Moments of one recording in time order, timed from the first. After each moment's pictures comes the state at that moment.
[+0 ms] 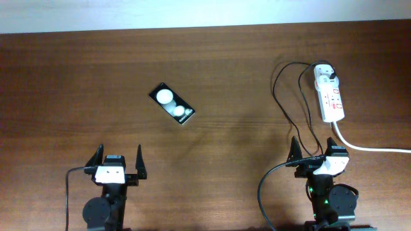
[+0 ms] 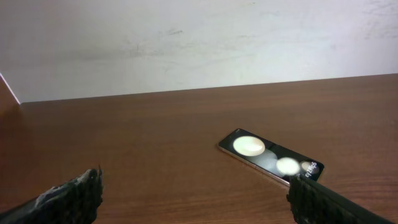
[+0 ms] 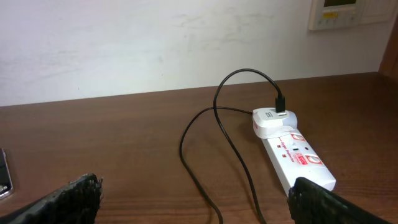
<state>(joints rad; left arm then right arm) 0.07 0.01 0.01 -0.07 0.09 0.09 -0.01 0.01 0.01 -0.08 0.02 0.11</state>
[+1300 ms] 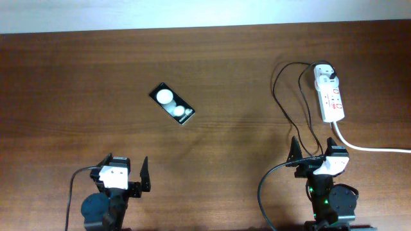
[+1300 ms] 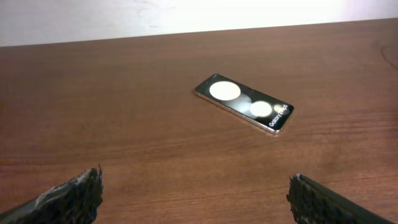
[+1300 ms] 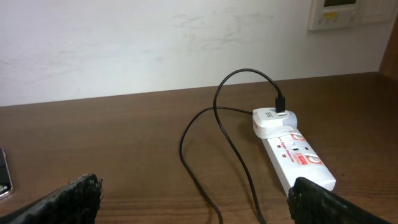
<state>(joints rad) 0.07 0.01 0.14 -0.44 0.16 0.09 -0.01 0.01 0.01 -0.08 0.02 0.11</state>
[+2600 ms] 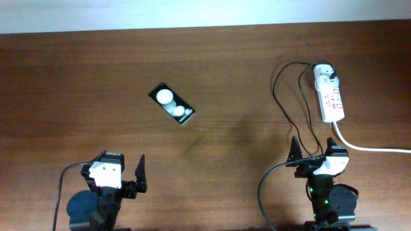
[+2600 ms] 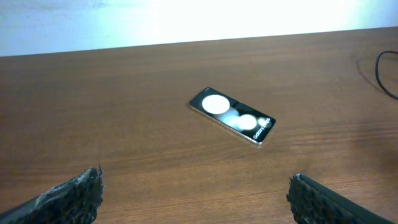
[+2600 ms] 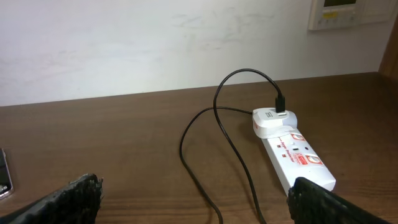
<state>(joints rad) 0.07 0.18 0.41 -0.57 0.19 0.09 -0.01 0.01 0.01 -0.08 0.02 0.11</state>
